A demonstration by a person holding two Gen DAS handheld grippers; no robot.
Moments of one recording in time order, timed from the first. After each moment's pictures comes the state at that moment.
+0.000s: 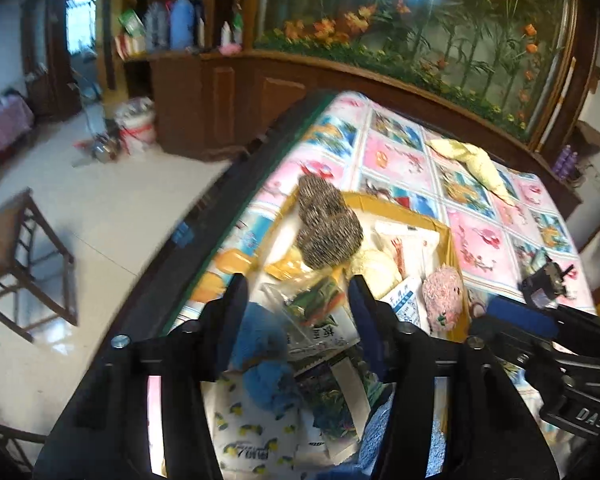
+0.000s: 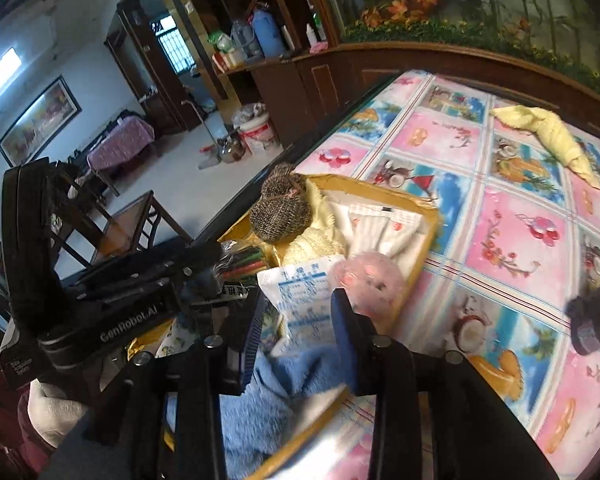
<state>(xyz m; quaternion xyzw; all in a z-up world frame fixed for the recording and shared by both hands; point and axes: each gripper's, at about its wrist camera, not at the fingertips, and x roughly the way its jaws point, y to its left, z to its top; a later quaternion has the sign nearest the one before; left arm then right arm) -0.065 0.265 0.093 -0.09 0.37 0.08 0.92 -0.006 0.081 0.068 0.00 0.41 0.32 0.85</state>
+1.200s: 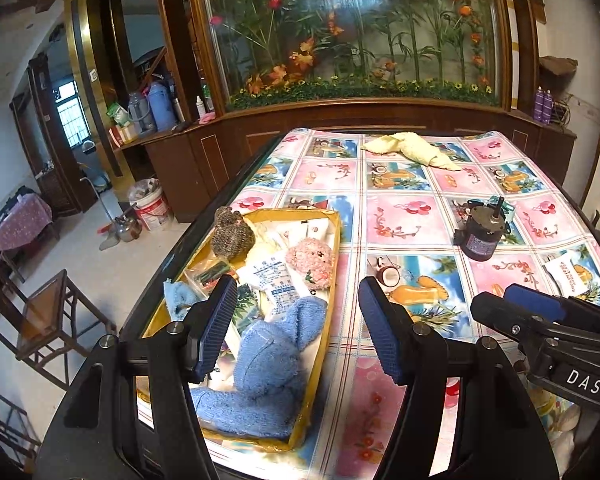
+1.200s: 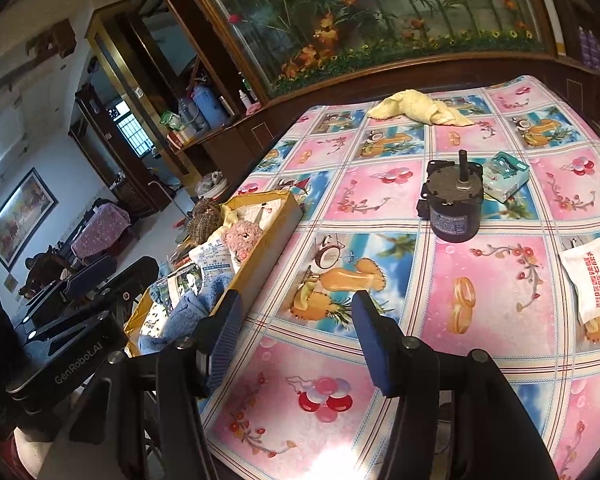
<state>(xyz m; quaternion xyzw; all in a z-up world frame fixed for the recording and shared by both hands) -0.136 0.107 0.124 0.05 0.32 0.08 0.94 -0.072 -0.072 0.052 0.14 0.35 0.24 0.89</state>
